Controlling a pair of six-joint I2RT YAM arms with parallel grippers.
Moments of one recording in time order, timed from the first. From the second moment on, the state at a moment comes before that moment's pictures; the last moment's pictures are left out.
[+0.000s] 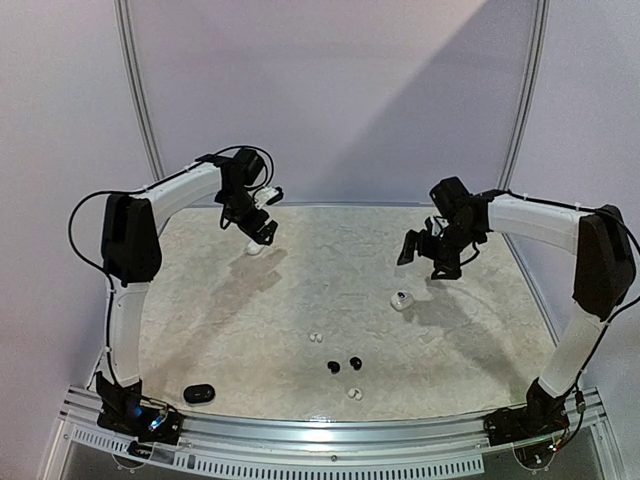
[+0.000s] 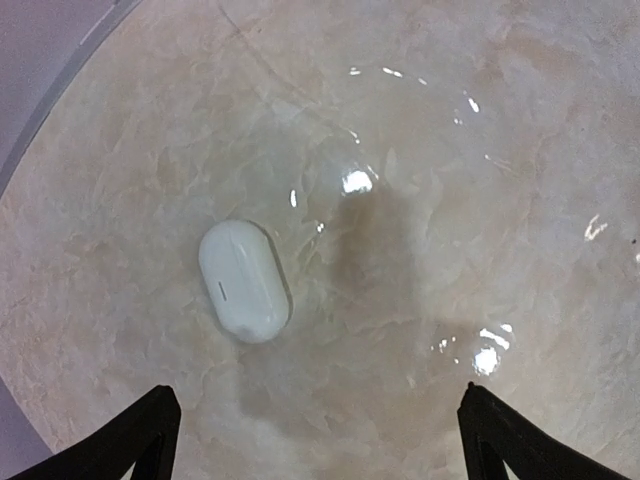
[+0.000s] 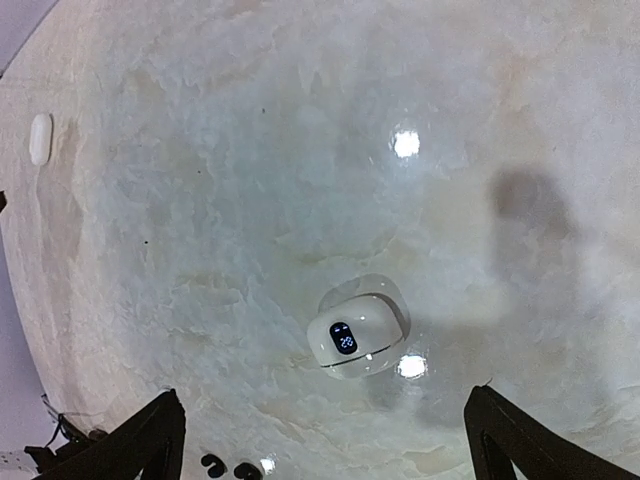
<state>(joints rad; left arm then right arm) -0.41 2.27 2.09 -1.01 -0.03 0.30 0.44 1.76 1.33 -0.71 -0.22 0.67</state>
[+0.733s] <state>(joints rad) -0.33 2.60 2.35 -0.99 -0.05 0.28 0.44 1.78 1.52 -0.95 -0.13 0.57</state>
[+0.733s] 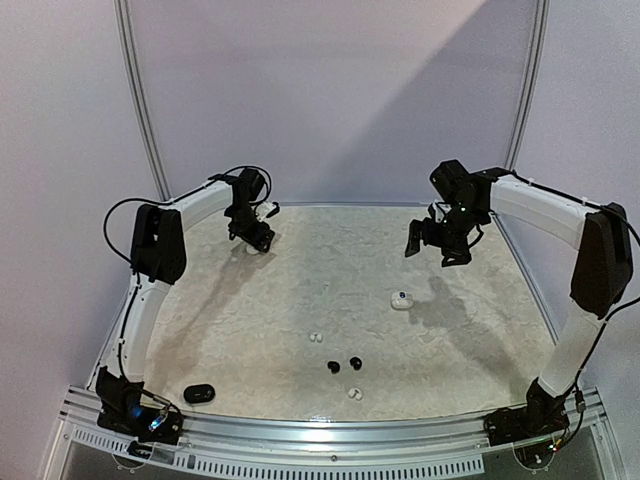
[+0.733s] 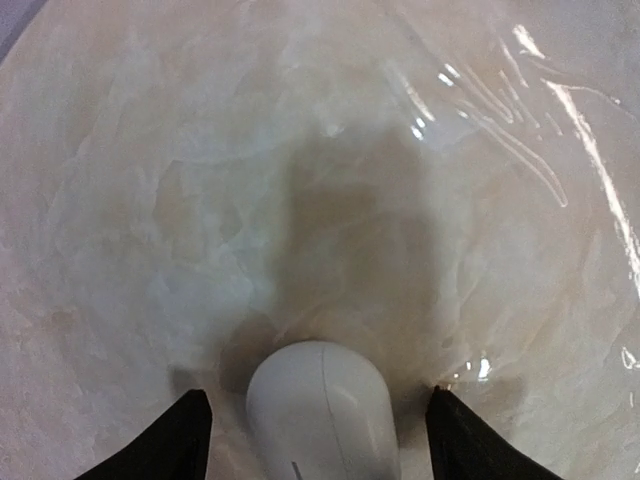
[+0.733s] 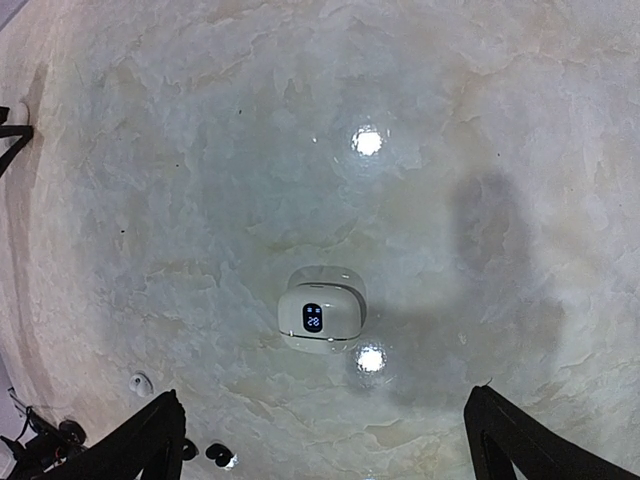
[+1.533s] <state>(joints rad) -0.33 2.43 2.19 -1.03 0.04 0.39 0.44 1.78 1.60 -0.93 -0.11 0.56</state>
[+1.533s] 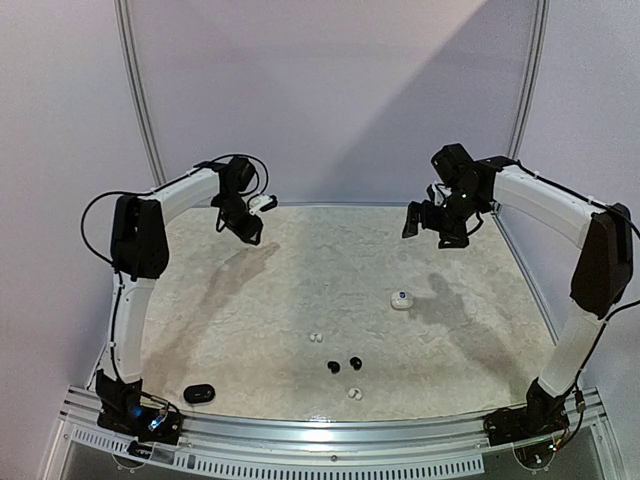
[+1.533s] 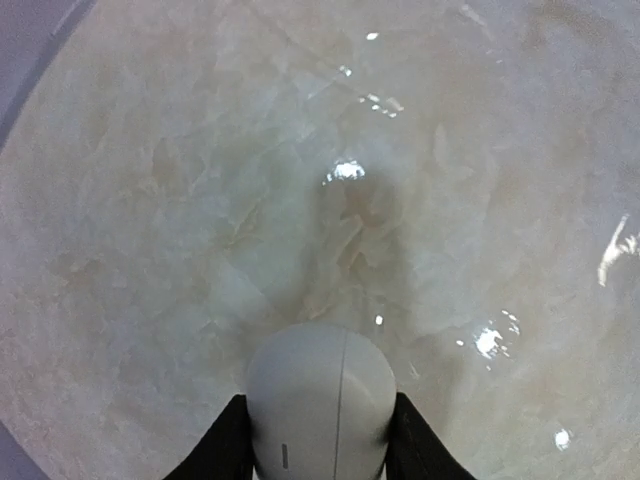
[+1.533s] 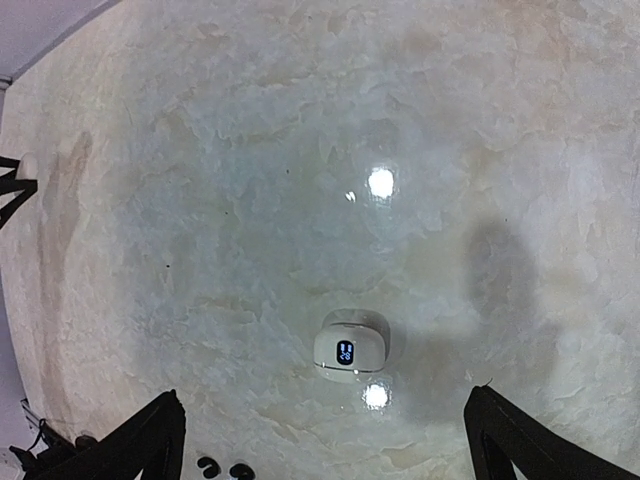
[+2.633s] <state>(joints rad) -0.85 1.20 1.33 -0.53 -0.06 1.16 0.91 1.65 1.75 -0.41 -0.28 0.51</state>
